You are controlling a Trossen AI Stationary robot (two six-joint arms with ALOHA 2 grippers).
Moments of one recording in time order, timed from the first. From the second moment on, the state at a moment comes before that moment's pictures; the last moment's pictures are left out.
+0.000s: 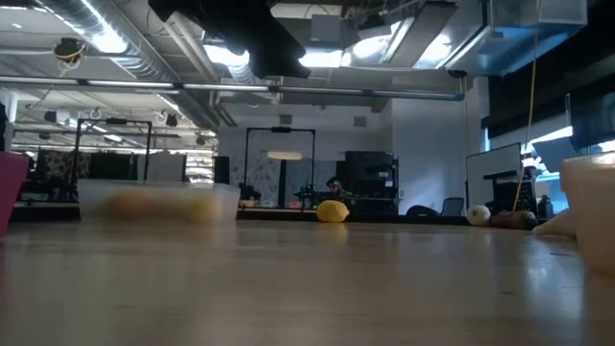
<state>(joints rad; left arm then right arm) 0.07 1.42 1.01 -0.16 0.12 0.08 0.91 1.37 0.98 -0.96 0.22 1.22</state>
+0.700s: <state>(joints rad) 0.07 1.42 0.72 0.32 0.12 0.10 0.59 1.37 0.90 -1.22 0.28 0.88</state>
